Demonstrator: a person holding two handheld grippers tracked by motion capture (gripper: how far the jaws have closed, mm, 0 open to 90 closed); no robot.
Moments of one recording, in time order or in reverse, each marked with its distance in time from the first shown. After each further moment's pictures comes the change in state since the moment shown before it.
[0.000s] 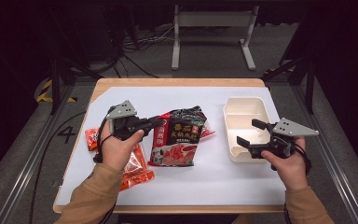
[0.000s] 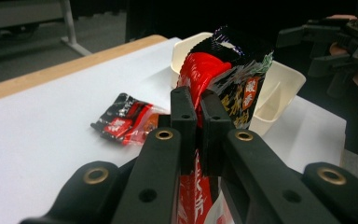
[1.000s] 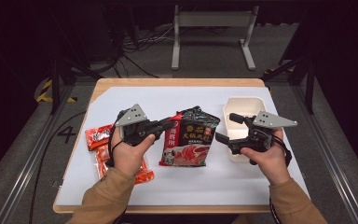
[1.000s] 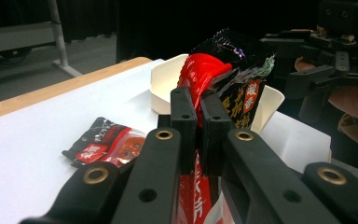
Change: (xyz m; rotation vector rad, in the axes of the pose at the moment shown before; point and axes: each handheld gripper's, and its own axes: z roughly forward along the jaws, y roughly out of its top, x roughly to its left) left arm -0.029 0.001 0.016 -0.074 -0.034 0.020; right arm 0.032 0.029 0.042 -0.065 0.139 0.042
